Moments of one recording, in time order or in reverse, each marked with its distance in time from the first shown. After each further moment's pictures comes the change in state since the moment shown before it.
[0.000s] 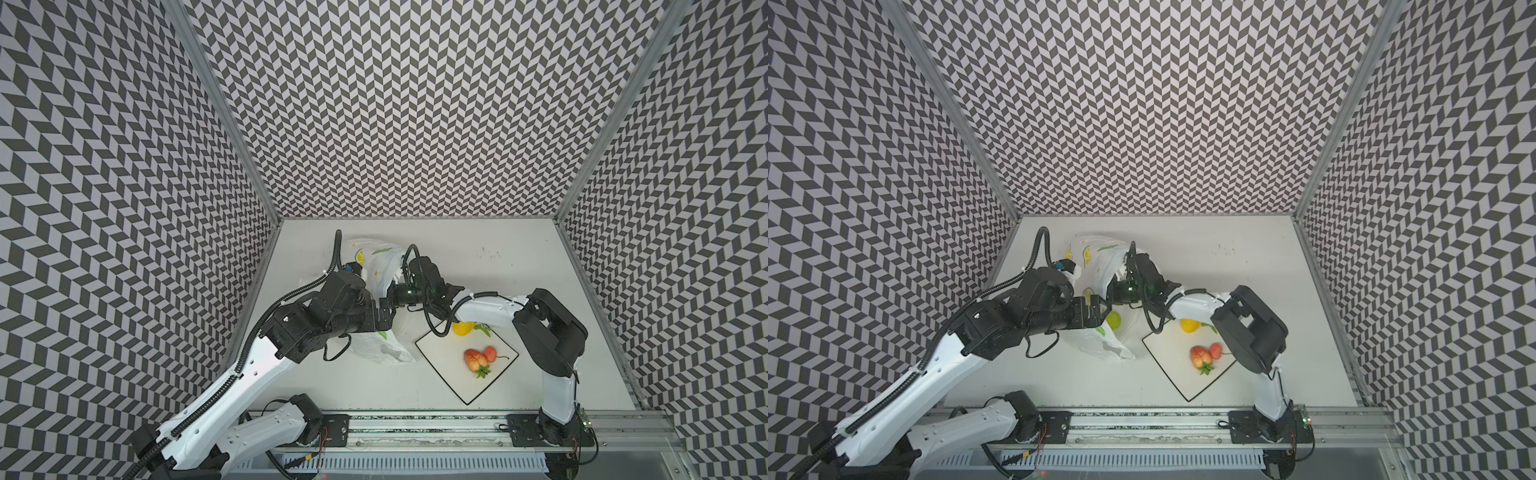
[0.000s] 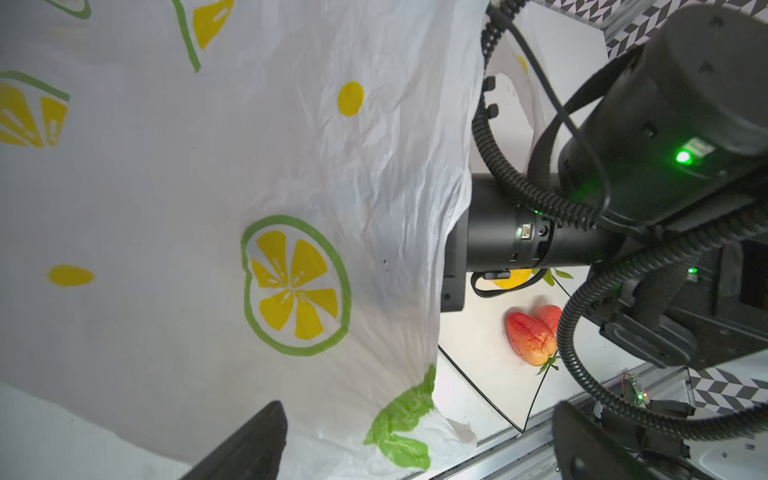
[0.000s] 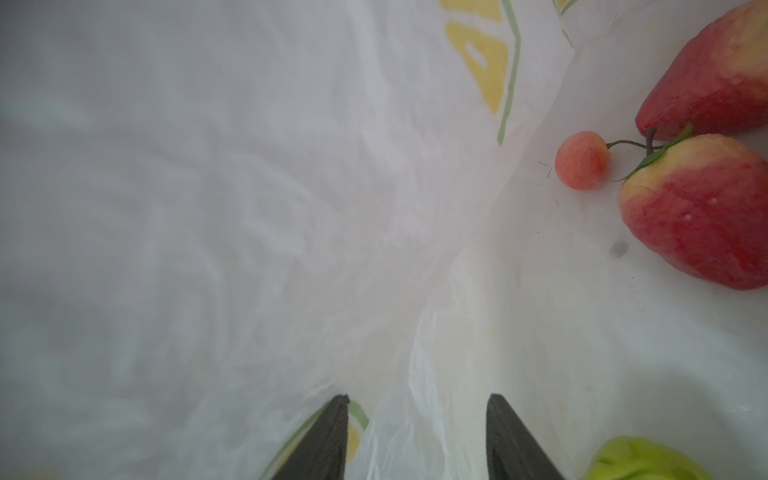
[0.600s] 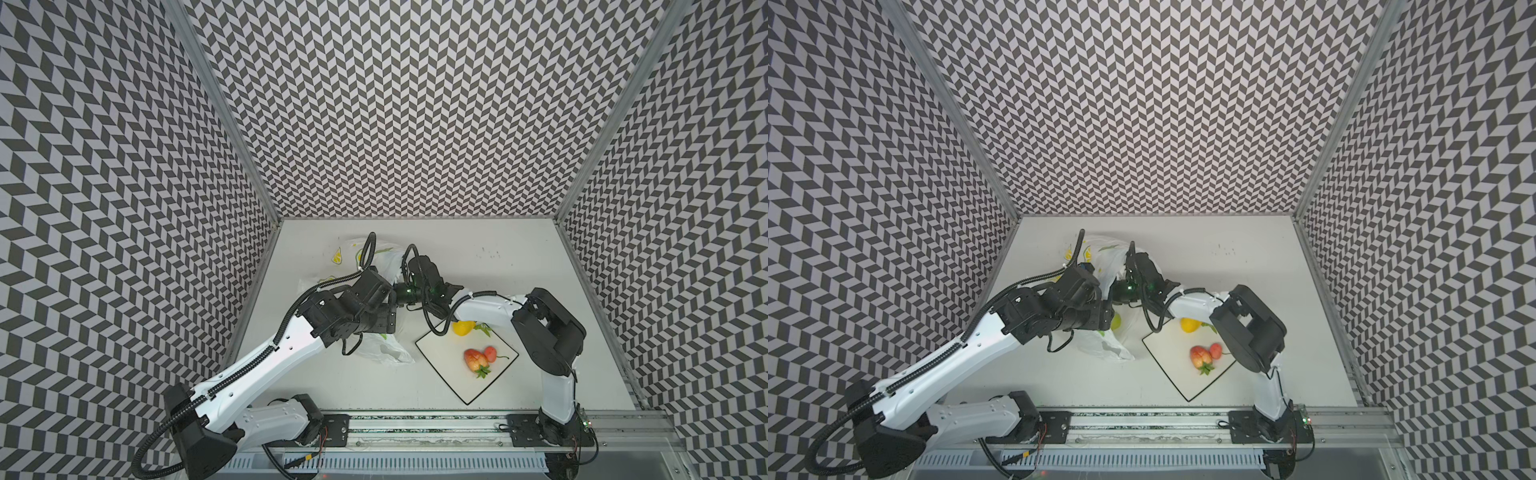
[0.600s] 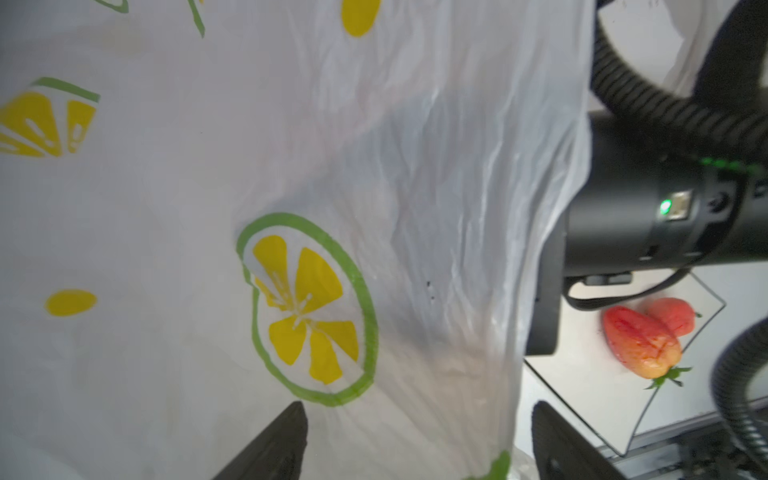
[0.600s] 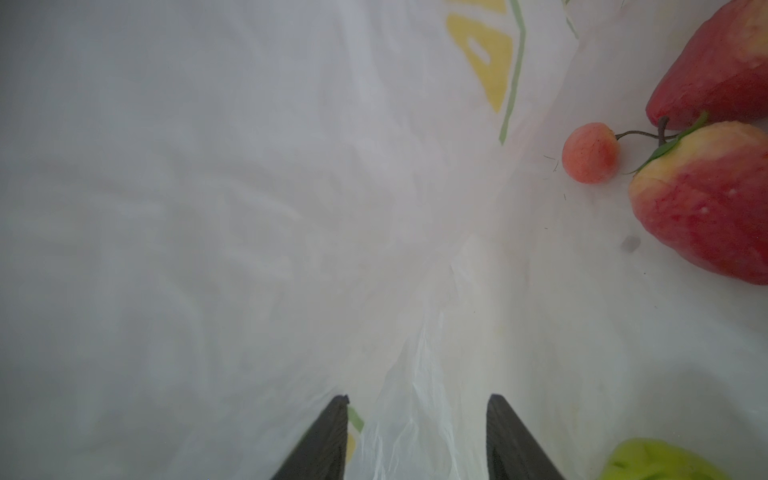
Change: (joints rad) left arm -0.066 0.177 0.029 -0.082 -0.177 0.045; right arm 0.001 0.005 0.014 0.003 -0.022 0.033
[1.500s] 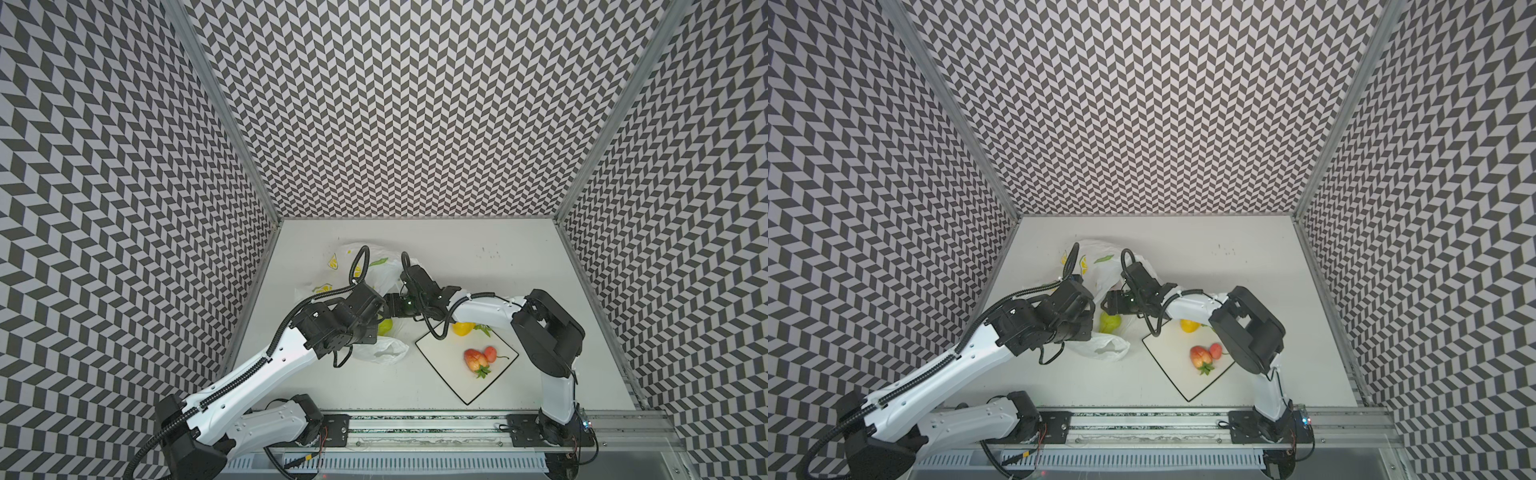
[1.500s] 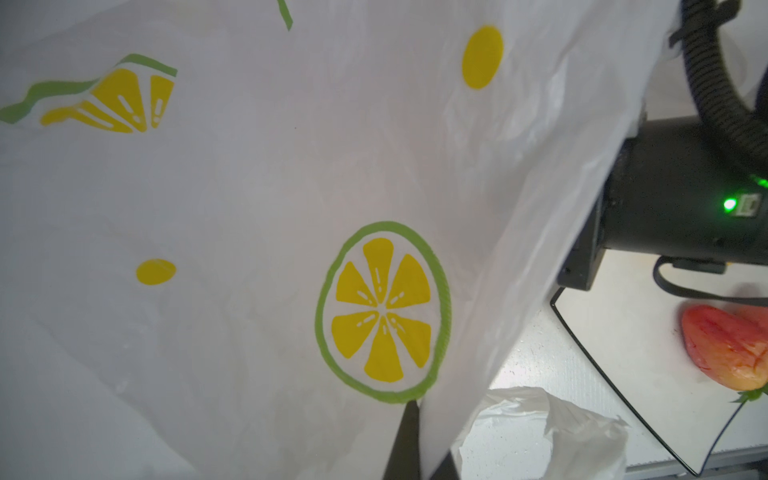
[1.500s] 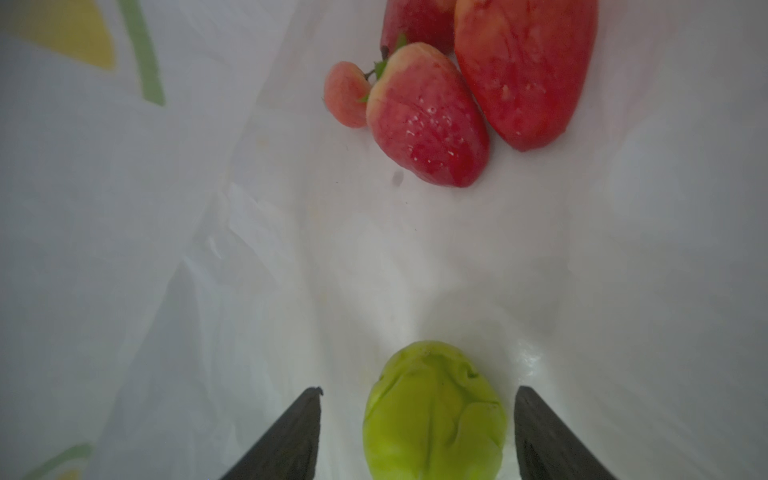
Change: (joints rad) left arm -0.002 -0.103 -0.128 -0.035 -0.053 -0.052; right arm 0.037 0.000 0.024 -0.468 0.365 -0.252
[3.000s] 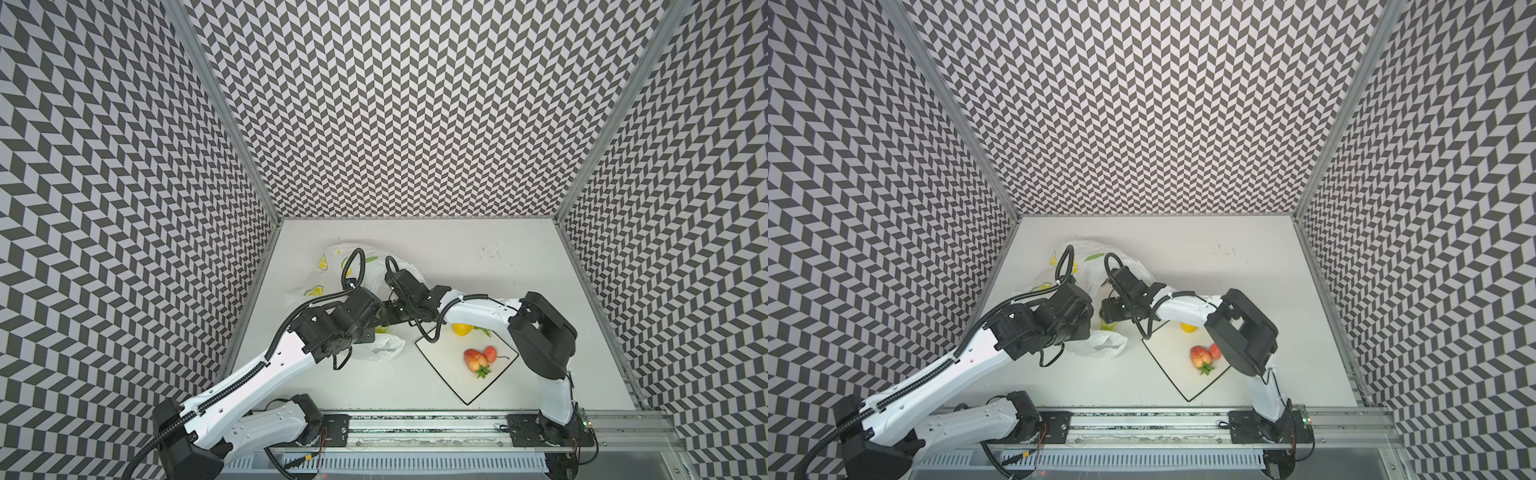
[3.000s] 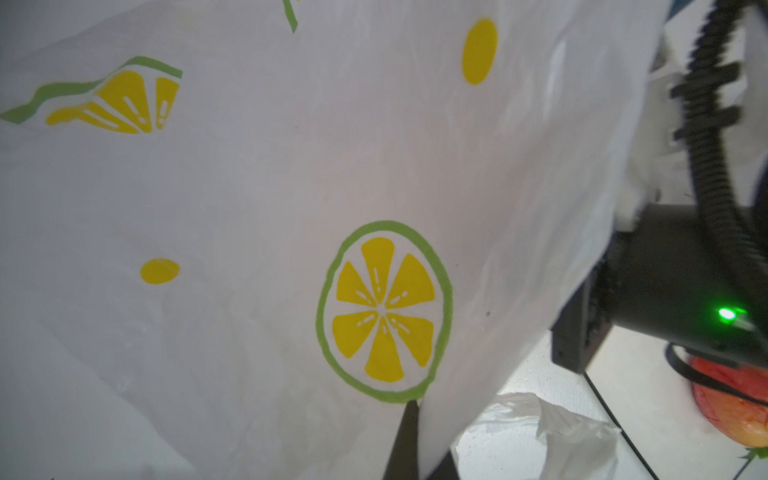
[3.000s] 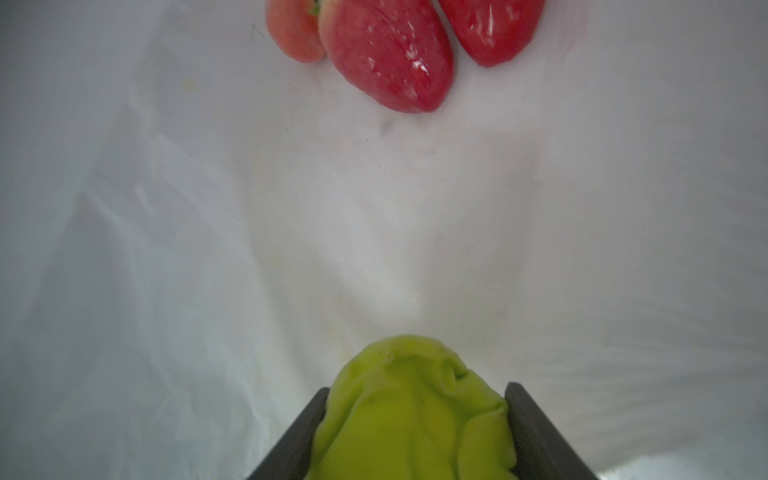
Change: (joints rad) left arm 0.000 -0.022 -0.040 0.044 -0.077 -0.083; right arm 0.058 -0.021 0.080 -0.185 0.084 -0.120
